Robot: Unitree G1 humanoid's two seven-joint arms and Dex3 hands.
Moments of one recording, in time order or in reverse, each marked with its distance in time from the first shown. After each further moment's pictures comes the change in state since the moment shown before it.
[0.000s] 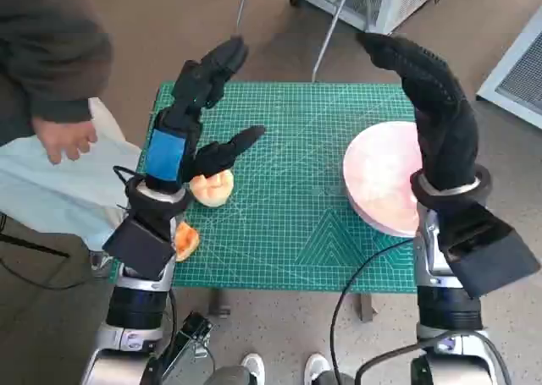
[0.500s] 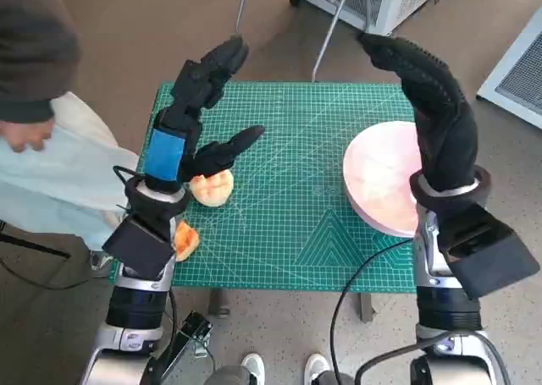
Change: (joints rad) left arm 0.000 0.001 0.001 0.000 -0.001 0.000 0.000; right arm 0.004 0.004 0.000 0.004 0.004 -0.007 0.000
